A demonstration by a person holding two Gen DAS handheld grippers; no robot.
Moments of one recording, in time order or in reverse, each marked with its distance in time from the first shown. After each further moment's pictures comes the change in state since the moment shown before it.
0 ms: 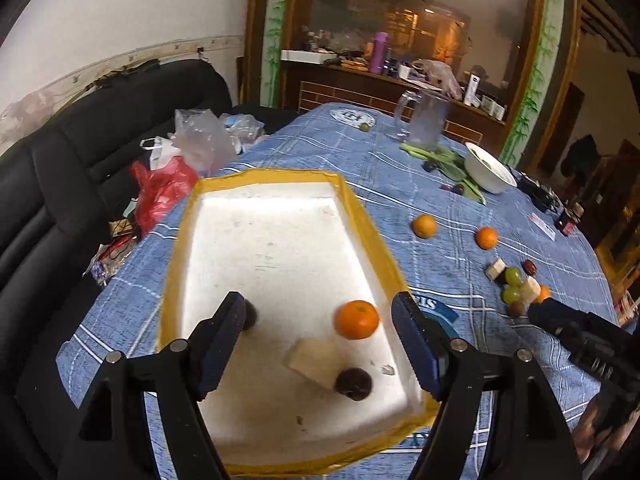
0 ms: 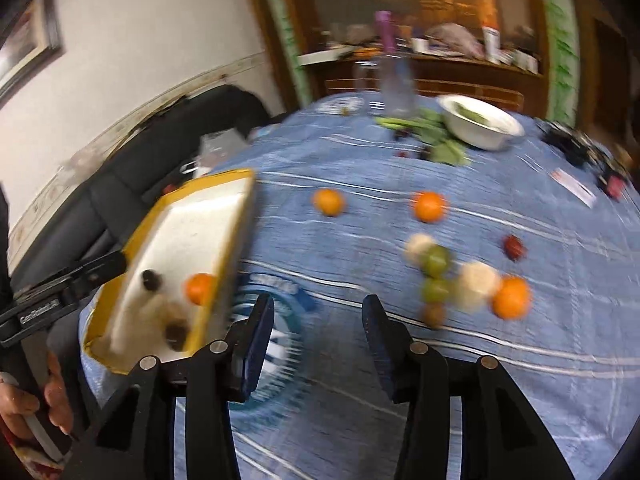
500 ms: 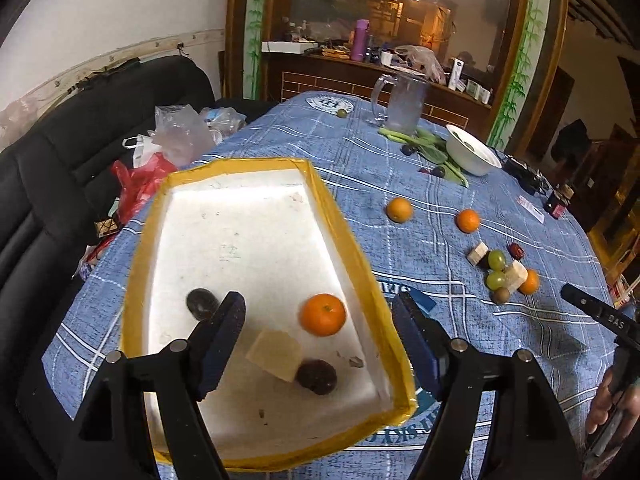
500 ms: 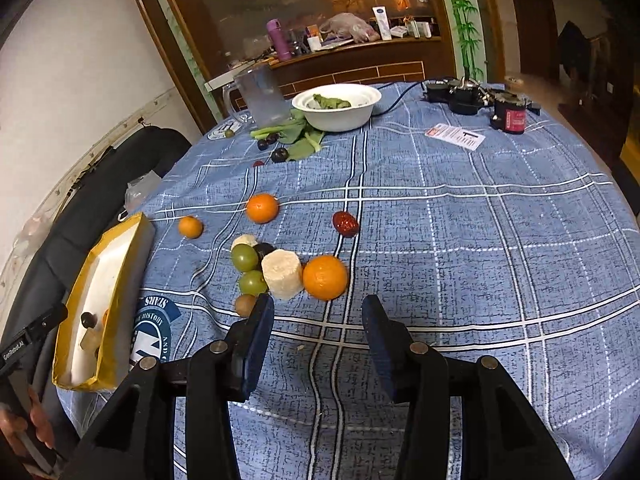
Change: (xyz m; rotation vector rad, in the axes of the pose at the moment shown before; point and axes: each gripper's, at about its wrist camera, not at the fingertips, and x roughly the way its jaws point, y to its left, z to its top) left arm 0.007 -0.027 -0.002 0.041 0.036 -0.031; right arm -0.036 -0.120 -0.012 0.218 -0.024 -0.139
